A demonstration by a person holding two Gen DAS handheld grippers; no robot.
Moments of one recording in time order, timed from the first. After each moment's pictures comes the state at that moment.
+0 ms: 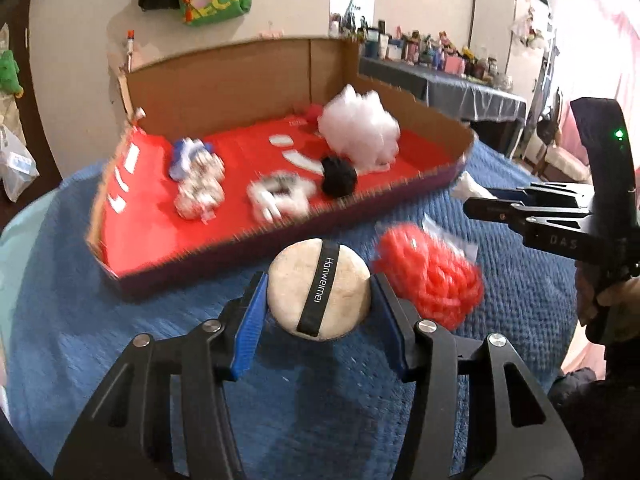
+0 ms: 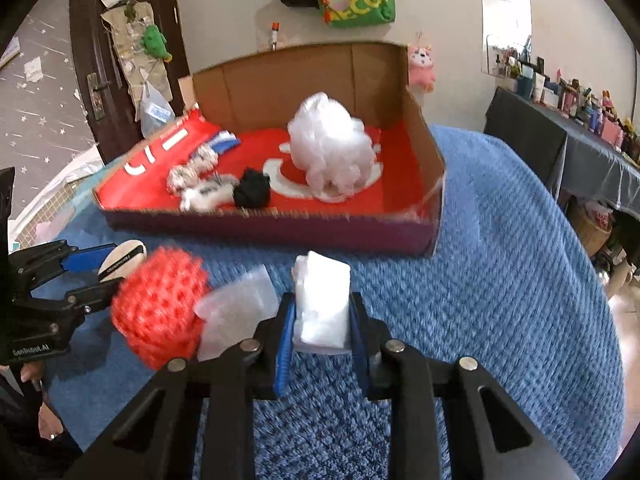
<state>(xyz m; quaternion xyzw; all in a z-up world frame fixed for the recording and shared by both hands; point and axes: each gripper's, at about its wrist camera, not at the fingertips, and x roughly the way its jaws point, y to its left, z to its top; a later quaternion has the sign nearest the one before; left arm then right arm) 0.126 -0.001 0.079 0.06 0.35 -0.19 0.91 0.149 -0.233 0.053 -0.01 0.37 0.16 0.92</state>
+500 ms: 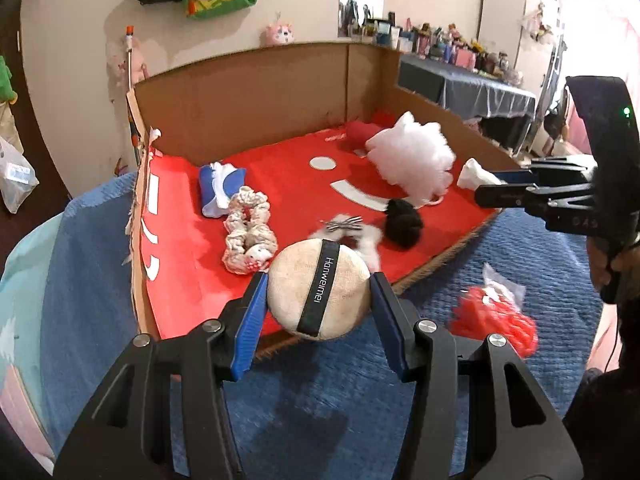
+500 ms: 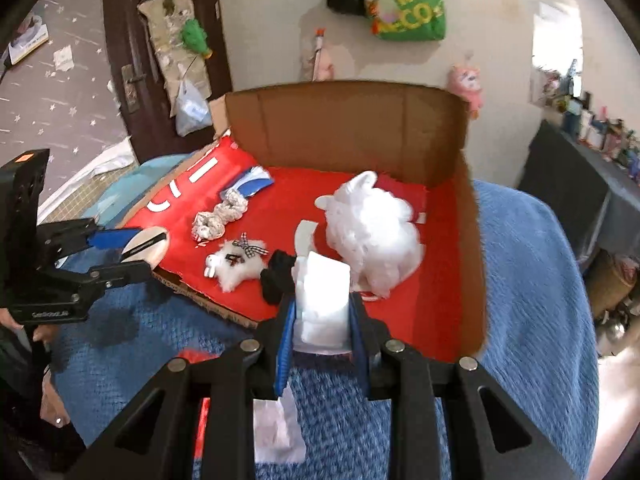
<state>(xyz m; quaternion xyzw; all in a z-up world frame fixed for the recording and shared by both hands) 0.203 0.028 0.096 0.07 0.39 -0.19 0.90 0.221 -0.208 0.097 -0.04 0.37 0.24 0.89</state>
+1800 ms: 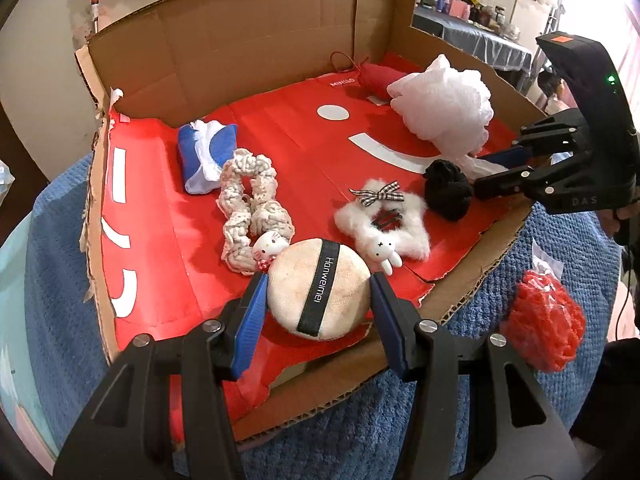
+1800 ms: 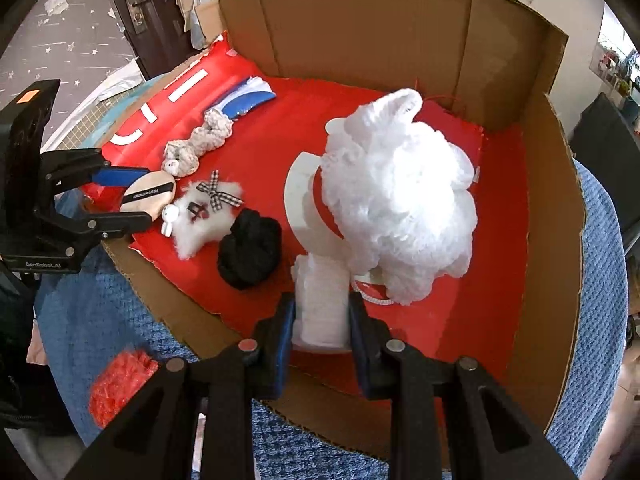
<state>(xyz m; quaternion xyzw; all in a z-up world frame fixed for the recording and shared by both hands) 0.252 0.032 0.066 0.11 0.47 -0.22 0.85 0.291 -0.184 0.052 -0.11 0.51 0.28 0.81</state>
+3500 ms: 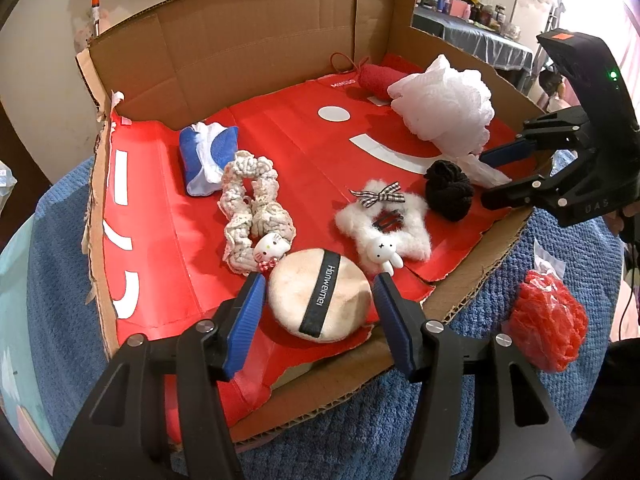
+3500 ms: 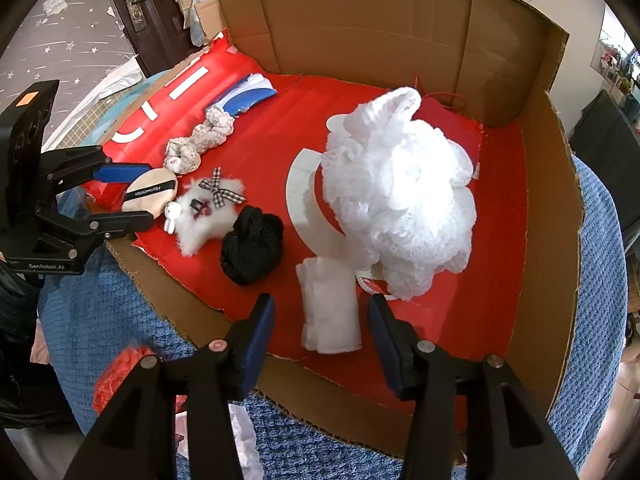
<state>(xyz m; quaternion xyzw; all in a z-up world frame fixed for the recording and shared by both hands) 0.252 0.031 0.065 0.11 0.47 -0.22 0.85 0.290 -0.183 0.053 -0.11 0.51 0.28 0.80</state>
